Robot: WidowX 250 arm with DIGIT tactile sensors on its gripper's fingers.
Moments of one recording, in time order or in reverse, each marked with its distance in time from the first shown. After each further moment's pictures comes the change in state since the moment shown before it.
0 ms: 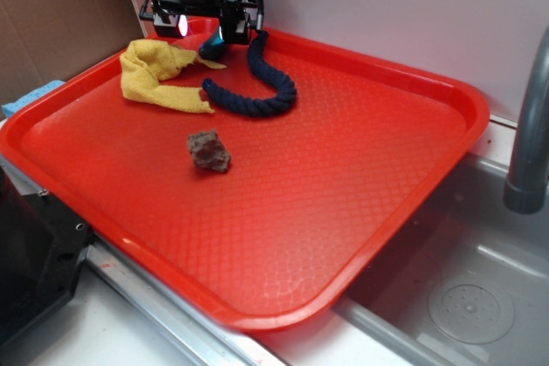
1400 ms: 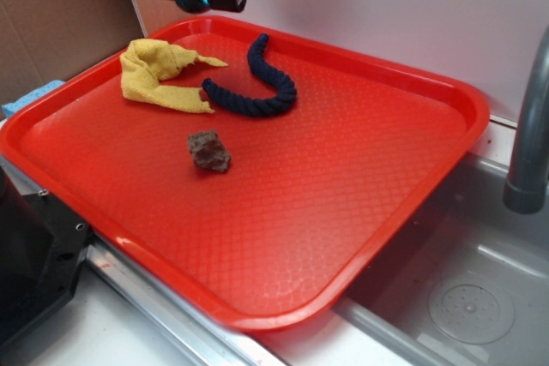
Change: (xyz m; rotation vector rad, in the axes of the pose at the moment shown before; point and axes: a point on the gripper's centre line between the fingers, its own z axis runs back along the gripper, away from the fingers) arm -0.031 -0.027 0.134 -0.197 0.203 -0.292
